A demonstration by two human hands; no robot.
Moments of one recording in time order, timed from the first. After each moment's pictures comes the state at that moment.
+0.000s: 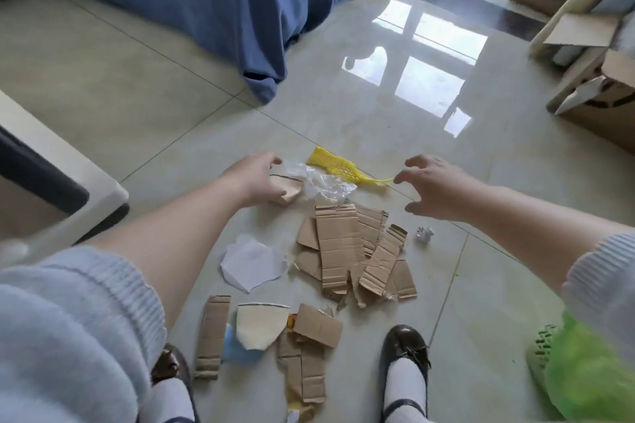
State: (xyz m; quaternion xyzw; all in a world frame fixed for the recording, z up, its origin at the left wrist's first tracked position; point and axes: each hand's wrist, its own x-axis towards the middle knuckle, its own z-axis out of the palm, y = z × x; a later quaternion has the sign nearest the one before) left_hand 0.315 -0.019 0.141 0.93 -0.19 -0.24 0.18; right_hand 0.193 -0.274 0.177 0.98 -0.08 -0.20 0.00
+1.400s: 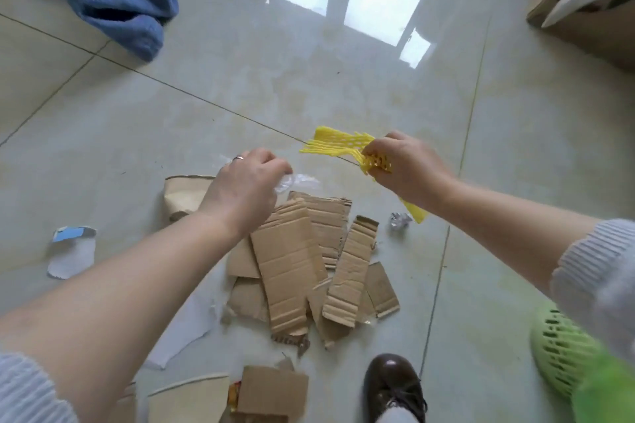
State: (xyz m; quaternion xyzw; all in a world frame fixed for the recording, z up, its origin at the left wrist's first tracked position) left_hand 0.353 -0.160 0.008 0.90 -0.40 -0.13 0.15; right_hand 0.250 -0.376 0.027 0.97 -0.16 -0.04 -0.18
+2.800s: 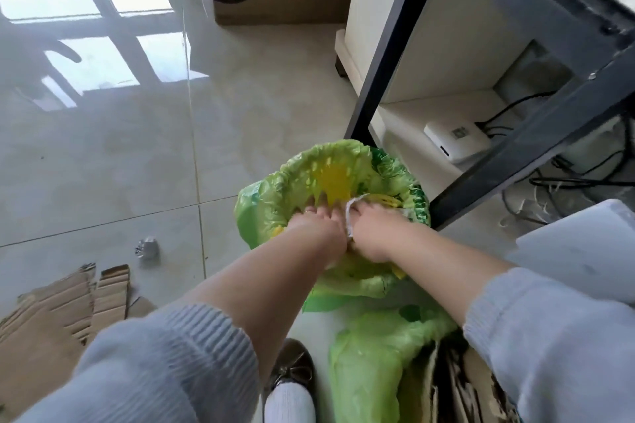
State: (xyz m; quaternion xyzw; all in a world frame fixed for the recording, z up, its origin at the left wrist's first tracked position) left_hand -0.075 -0.466 0.060 0.68 -0.65 -0.27 -0.20; right_hand -0.172 -0.508 0.066 0.83 -0.43 -0.34 -0.13
